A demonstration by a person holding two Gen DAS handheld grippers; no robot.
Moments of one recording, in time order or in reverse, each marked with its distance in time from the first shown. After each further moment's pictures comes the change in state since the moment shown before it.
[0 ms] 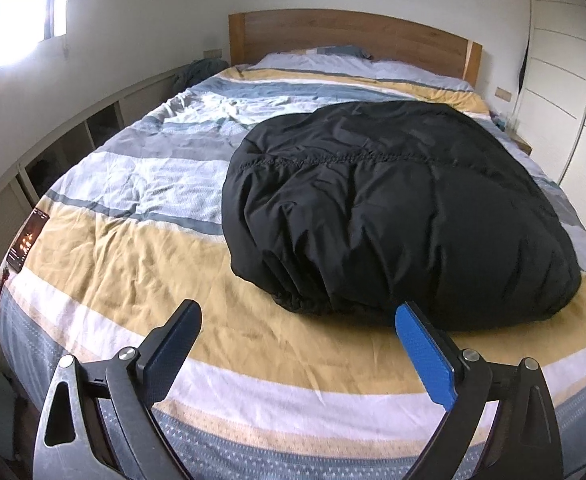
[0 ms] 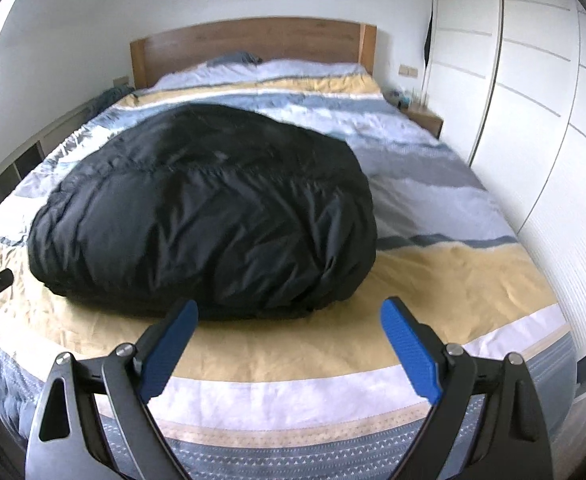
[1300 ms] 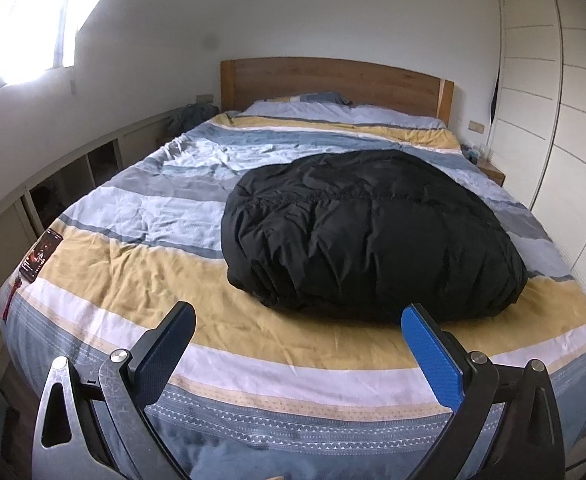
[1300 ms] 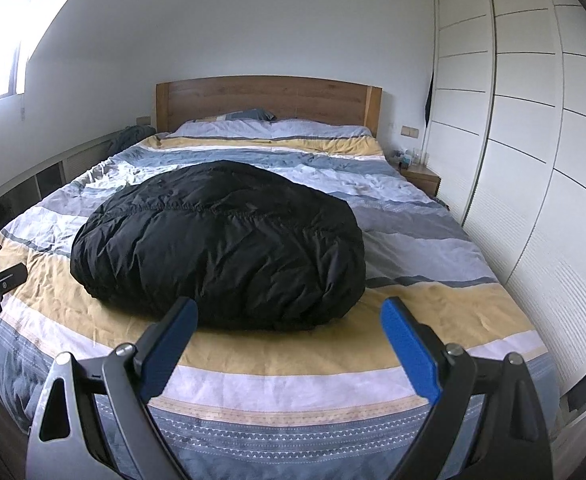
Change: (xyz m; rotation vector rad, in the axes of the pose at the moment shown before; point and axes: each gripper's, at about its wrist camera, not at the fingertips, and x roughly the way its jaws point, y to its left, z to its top) left arm -0.093 -0.018 -0.033 0.018 -0.162 -0.049; right arm -0.094 0.008 -0.024 -0.057 -0.199 0.014
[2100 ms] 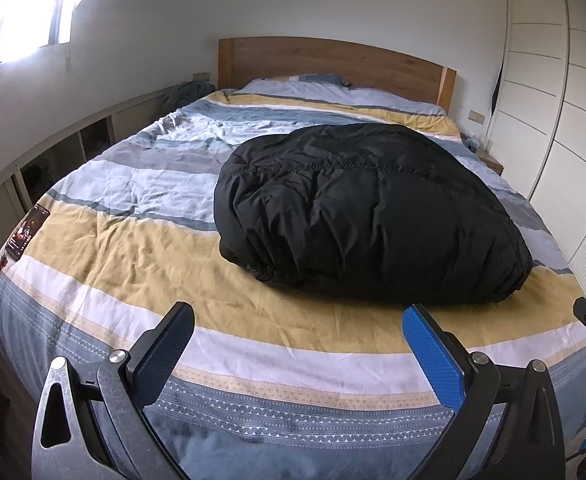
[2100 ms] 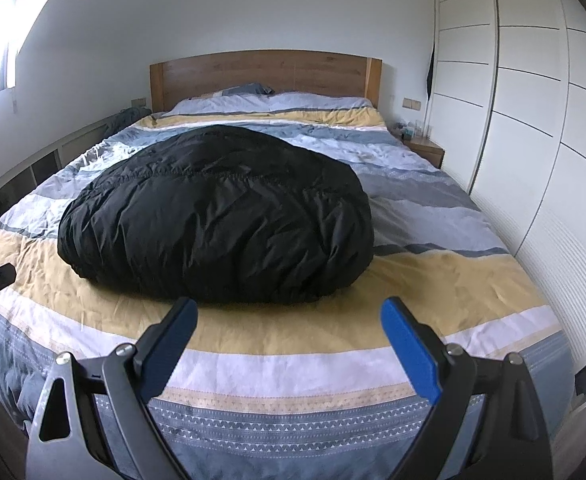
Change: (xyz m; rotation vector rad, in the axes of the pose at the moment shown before) left arm 0.026 0.013 -0.017 -0.037 0.063 -0.032; right arm 0.042 -0.005 -0.026 0.022 0.088 0.010
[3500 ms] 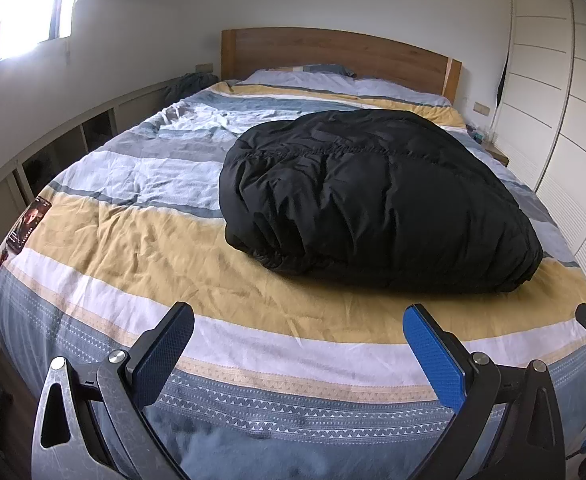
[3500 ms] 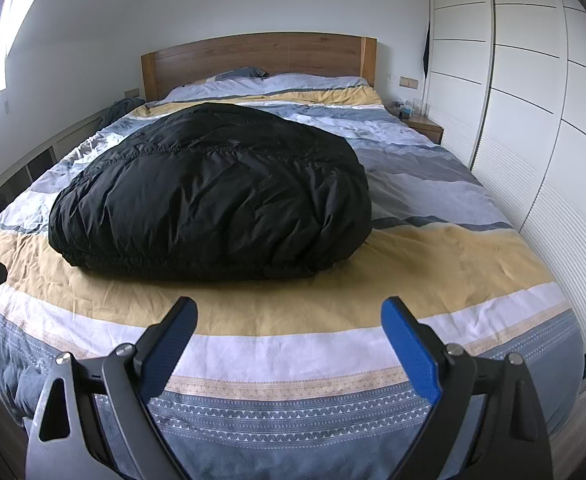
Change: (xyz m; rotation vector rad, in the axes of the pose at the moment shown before) left arm 0.012 0.010 -0.005 0.007 0.035 0.019; right arm 0.019 -0.009 -0.017 0.036 0.058 0.004
